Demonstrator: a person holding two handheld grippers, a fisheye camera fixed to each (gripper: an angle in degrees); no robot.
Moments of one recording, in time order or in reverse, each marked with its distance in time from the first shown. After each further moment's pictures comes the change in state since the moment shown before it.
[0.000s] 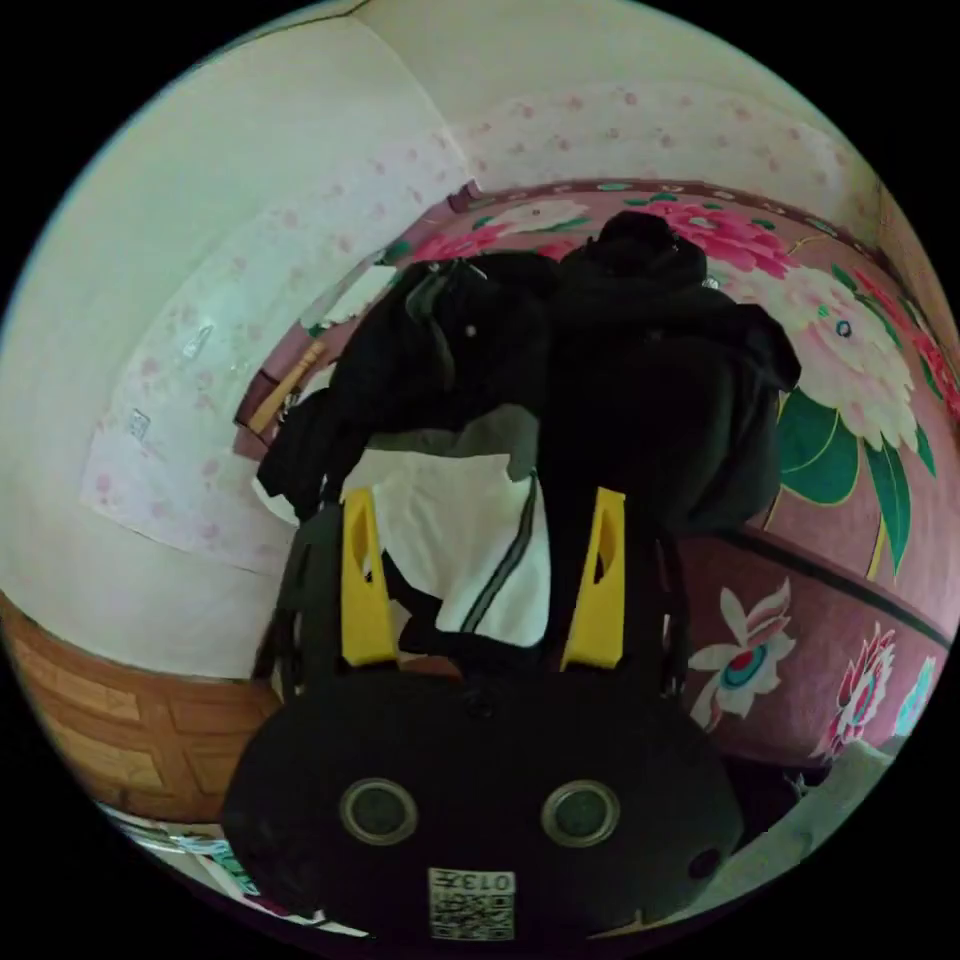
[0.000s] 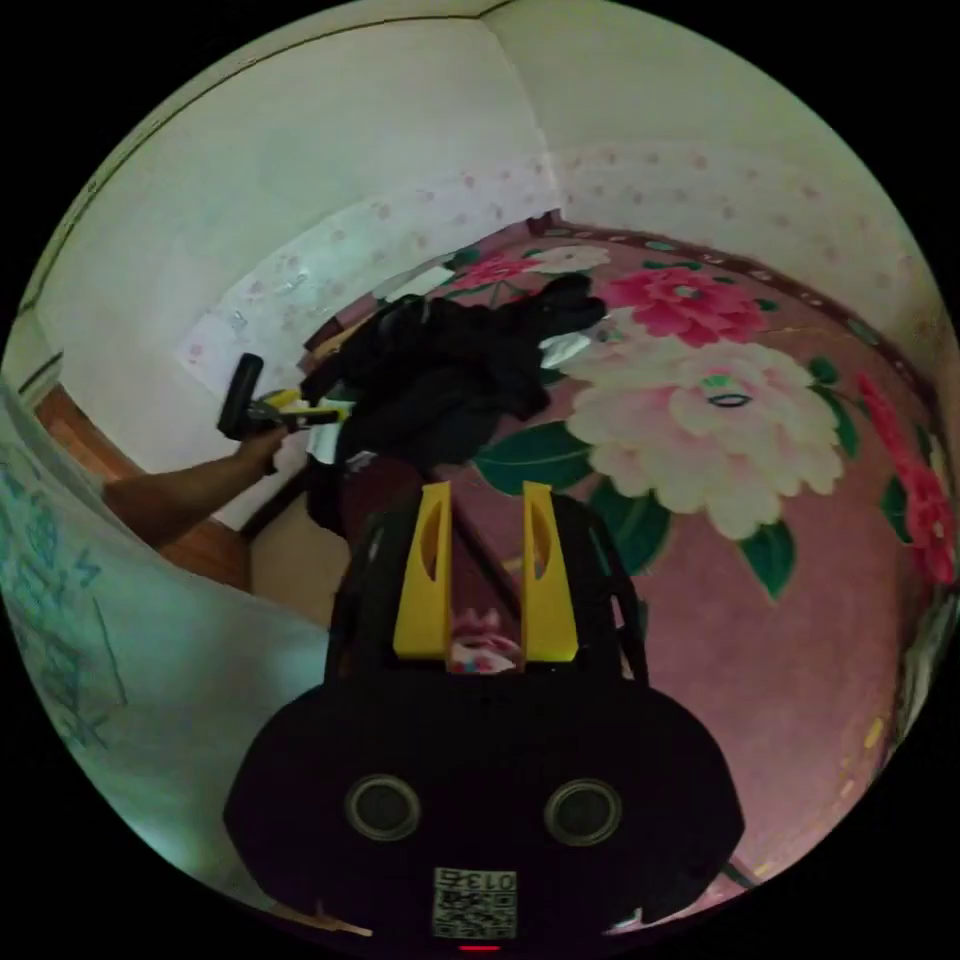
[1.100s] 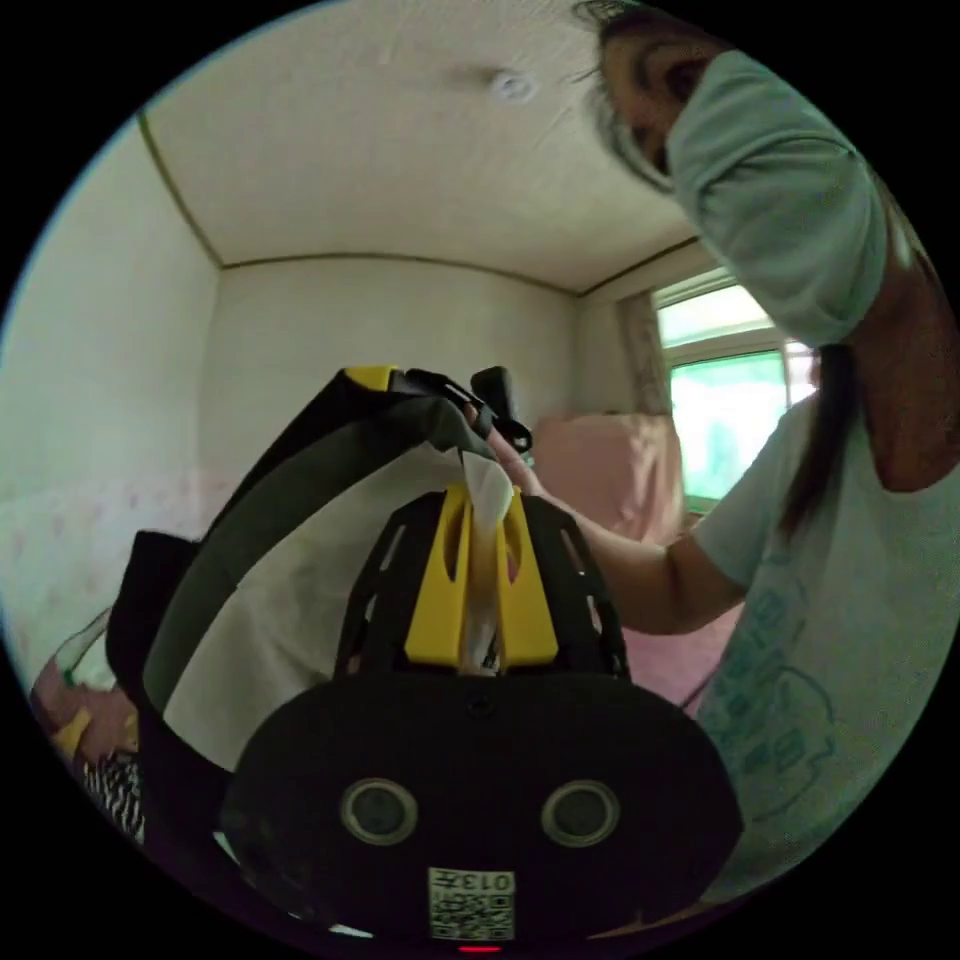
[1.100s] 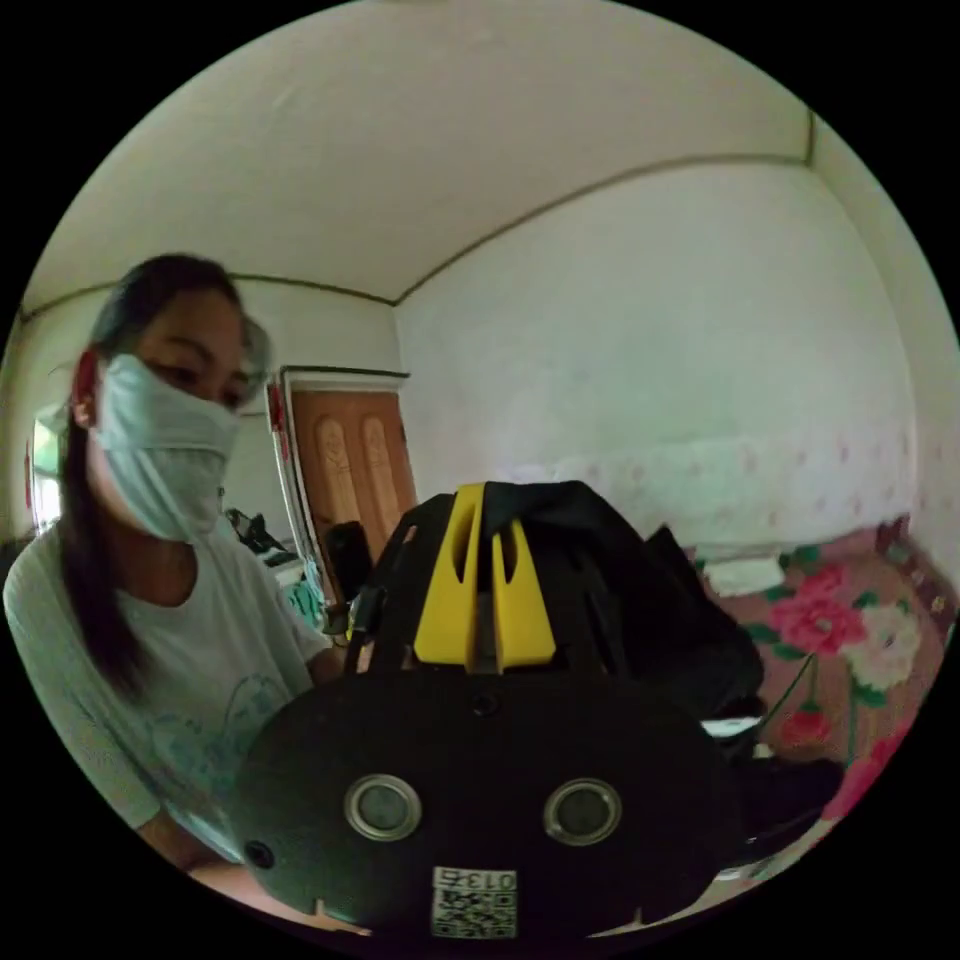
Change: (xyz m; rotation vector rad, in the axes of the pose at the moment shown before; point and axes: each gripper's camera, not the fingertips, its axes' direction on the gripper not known) left arm -0.155 0.136 -0.336 1.153 0.976 0.388; right arm -0.089 -0.360 -0.147 0.455 -0.829 -0.735
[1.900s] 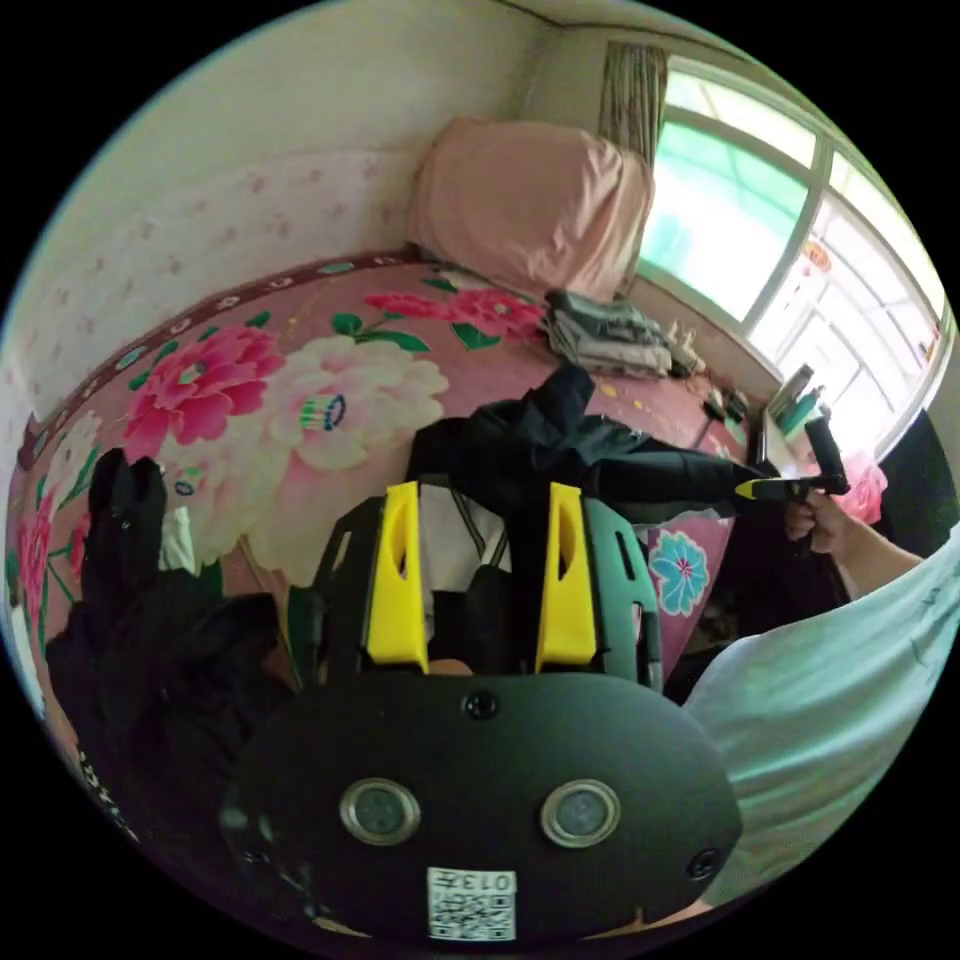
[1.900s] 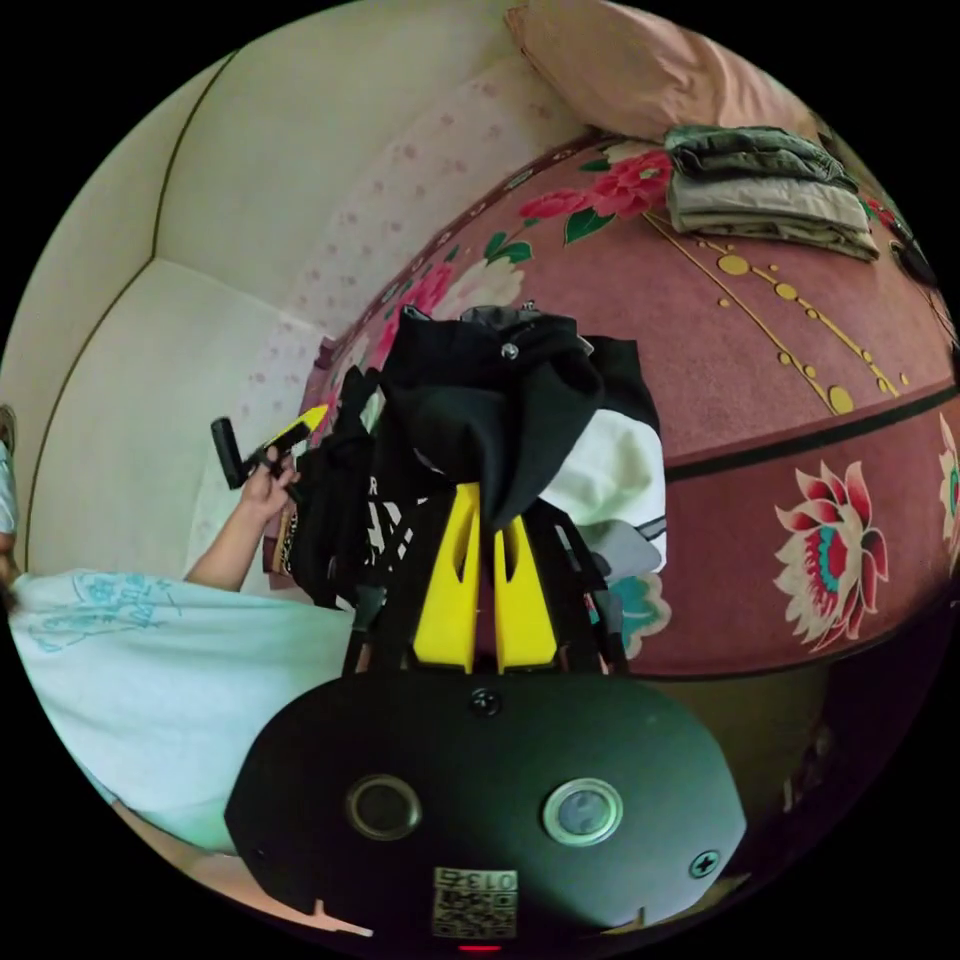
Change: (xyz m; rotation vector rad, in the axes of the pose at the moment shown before) left arm 0.143 0.251 0.297 -0.912 0.311 -0.062; right arm -0.488 0.474 -0.329 0.120 1.223 1.336
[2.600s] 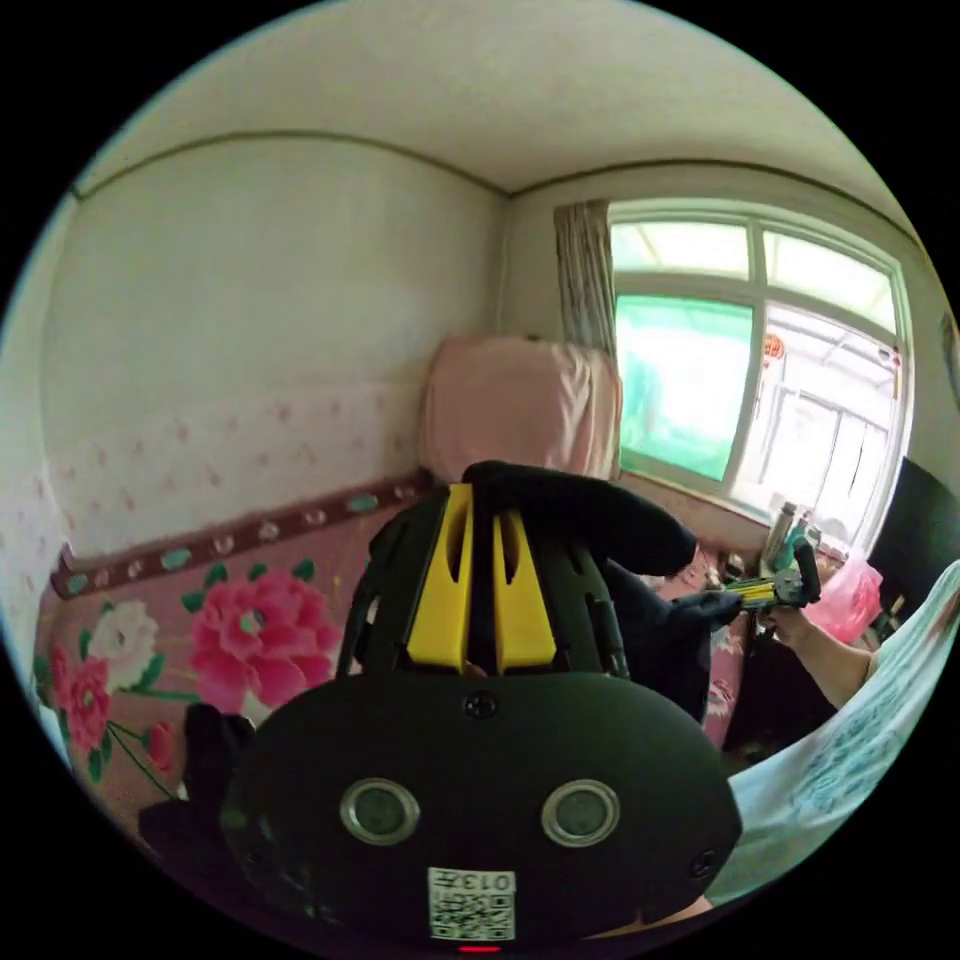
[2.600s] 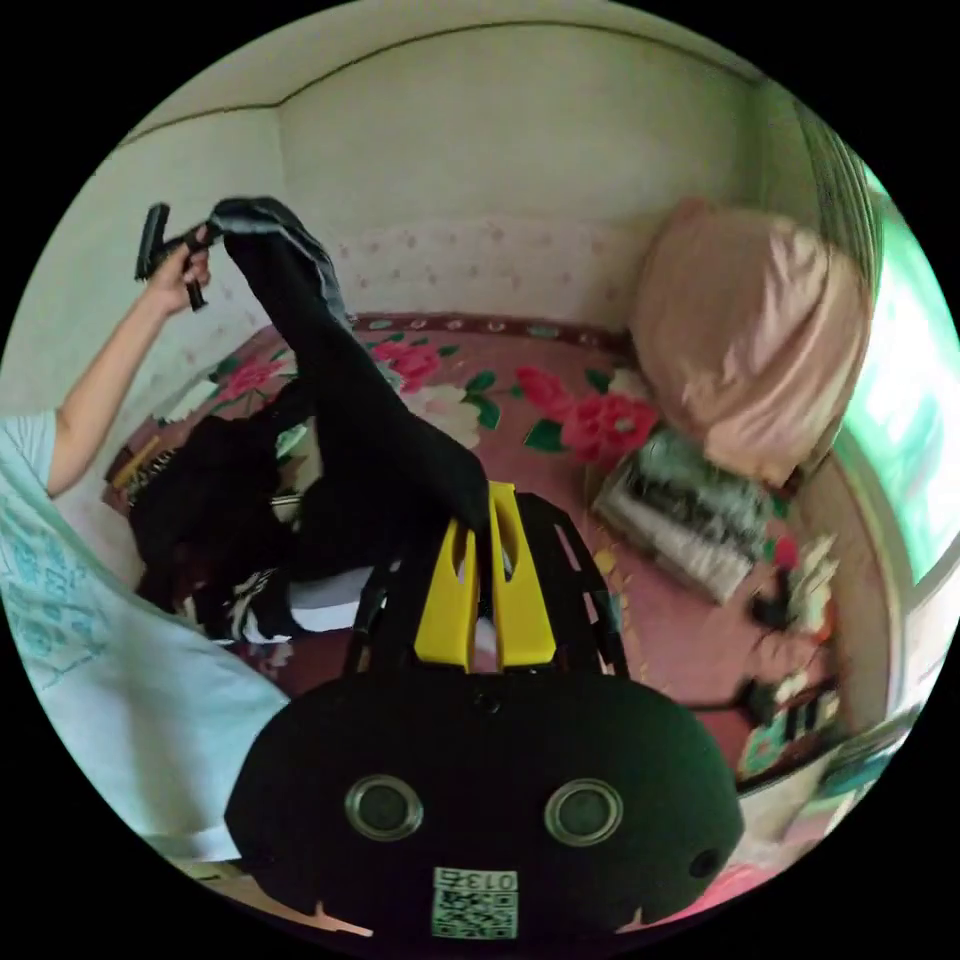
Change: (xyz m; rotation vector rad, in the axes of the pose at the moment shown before) left arm 0.026 -0.110 -0.298 0.673 -0.137 0.119; right arm -0.186 0.044 -0.170 0.267 0.522 -0.571
